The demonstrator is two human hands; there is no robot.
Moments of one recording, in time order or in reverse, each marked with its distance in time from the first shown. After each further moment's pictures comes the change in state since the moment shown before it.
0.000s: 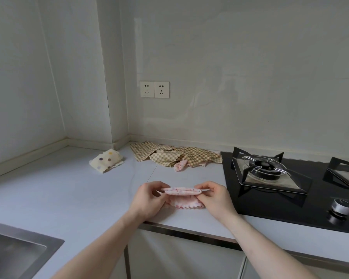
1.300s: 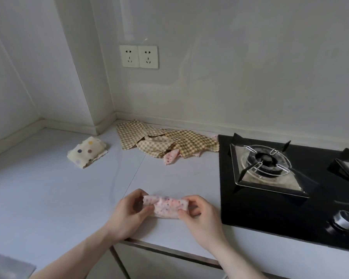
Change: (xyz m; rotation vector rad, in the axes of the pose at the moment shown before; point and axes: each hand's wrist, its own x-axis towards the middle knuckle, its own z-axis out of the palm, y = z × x) left_hand 0.004 -0.008 0.003 -0.005 -0.177 -0.243; right_hand -0.008 0.012 0.009 -0.091 -0.068 0.160
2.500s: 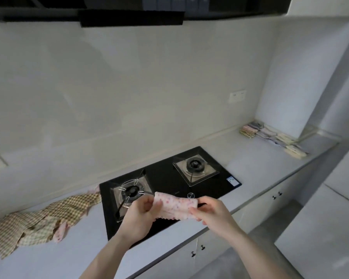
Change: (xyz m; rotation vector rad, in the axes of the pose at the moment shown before) left_hand -0.072 0.477 0.033 -0.176 -0.563 0.225; right_hand -0.209 -0.229 -0.404 0.053 0.352 0.410
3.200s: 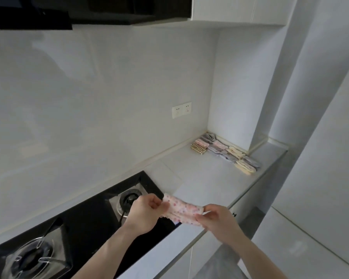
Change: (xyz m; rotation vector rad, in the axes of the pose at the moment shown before) left_hand 0.231 0.157 0.294 0.204 -0.161 0.023; right_hand 0.112 0.129 -0.332 -0.068 0.198 0.121
